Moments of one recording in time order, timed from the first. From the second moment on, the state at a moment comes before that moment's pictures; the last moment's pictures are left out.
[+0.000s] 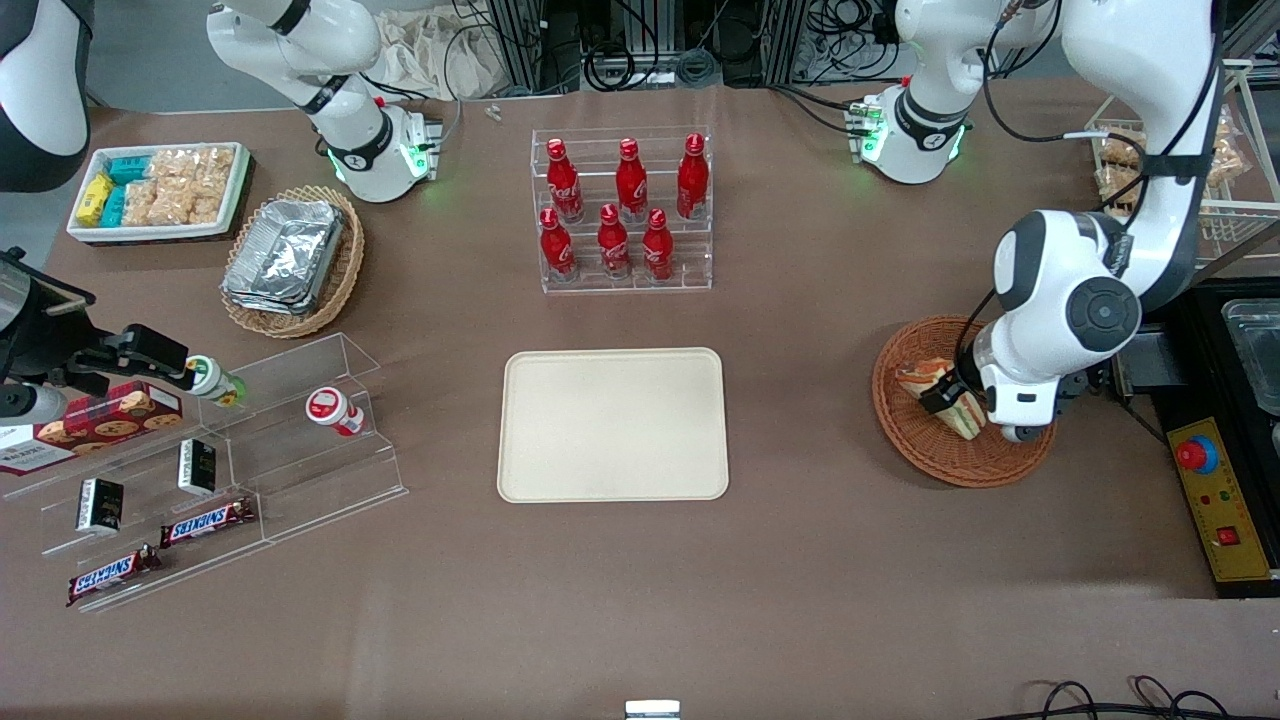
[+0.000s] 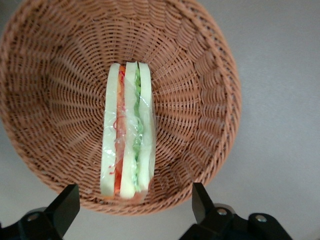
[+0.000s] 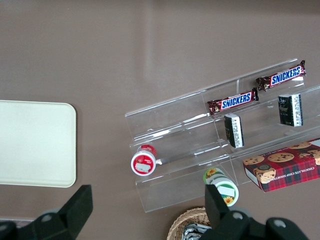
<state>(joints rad) -0.04 0.23 -0.10 -2.11 0.00 2.20 -0.86</state>
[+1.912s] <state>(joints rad) -0.04 0.21 -0.11 -1.69 0.04 1.70 -0.73</state>
